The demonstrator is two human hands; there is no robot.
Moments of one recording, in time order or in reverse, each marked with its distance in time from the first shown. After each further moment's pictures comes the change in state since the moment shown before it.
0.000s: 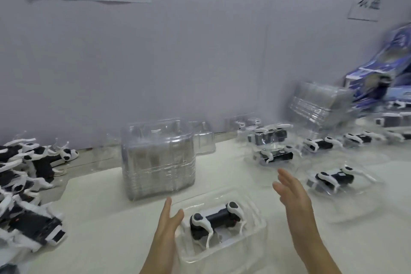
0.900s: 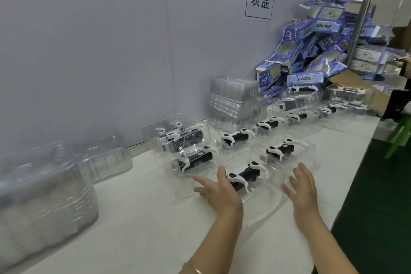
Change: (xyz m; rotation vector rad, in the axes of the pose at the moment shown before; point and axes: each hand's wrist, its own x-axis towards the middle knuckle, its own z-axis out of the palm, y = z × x) left_hand 0.039 -0.067 0.316 0.068 0.015 -0.078; right_hand 0.096 0.061 -0.204 0.297 0.582 0.069
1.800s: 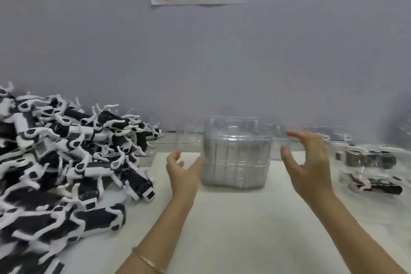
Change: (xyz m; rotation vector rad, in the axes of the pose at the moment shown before) left_hand 0.021 0.110 -0.409 0.017 0.602 0.437; right_hand -0.233 0.003 0.272 -0.376 -0.828 -0.949
